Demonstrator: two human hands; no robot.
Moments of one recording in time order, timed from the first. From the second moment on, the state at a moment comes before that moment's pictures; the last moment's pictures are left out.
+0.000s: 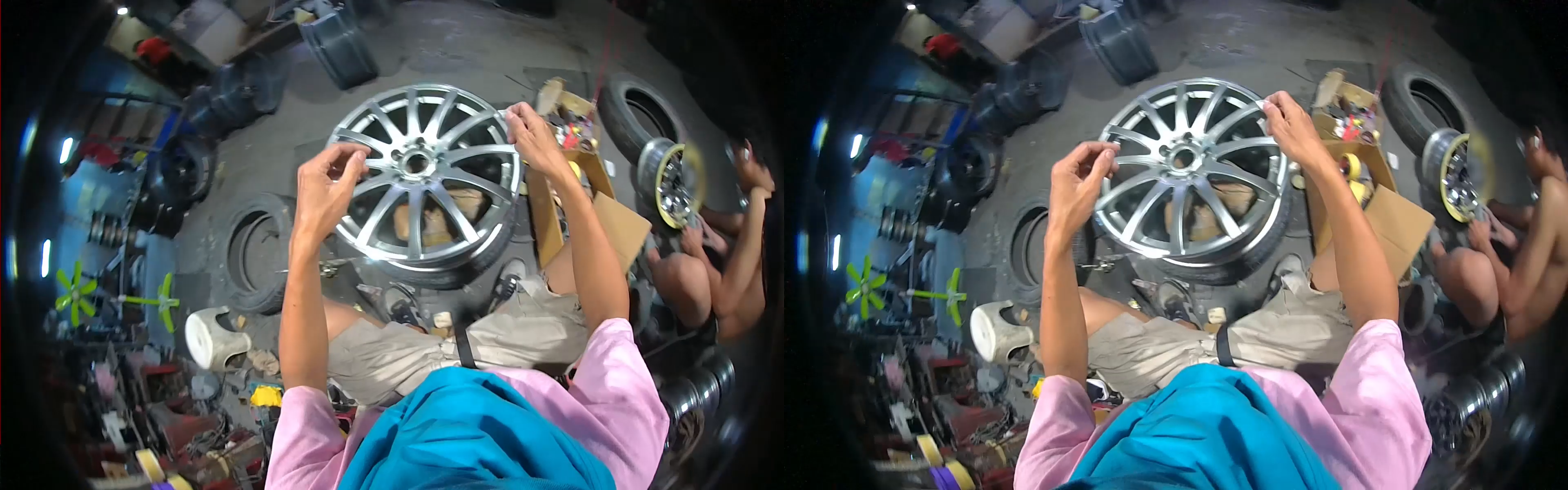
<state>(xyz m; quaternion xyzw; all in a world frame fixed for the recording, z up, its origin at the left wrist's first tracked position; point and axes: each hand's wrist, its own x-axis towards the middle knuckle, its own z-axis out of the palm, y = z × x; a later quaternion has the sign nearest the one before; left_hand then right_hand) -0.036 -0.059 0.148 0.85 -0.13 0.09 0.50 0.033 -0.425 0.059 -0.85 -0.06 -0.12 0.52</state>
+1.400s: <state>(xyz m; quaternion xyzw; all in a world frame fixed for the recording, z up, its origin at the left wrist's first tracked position) 0.028 -0.032 0.066 0.90 -0.17 0.08 0.40 -0.125 -0.372 -0.027 -0.79 0.19 0.07 0.58</state>
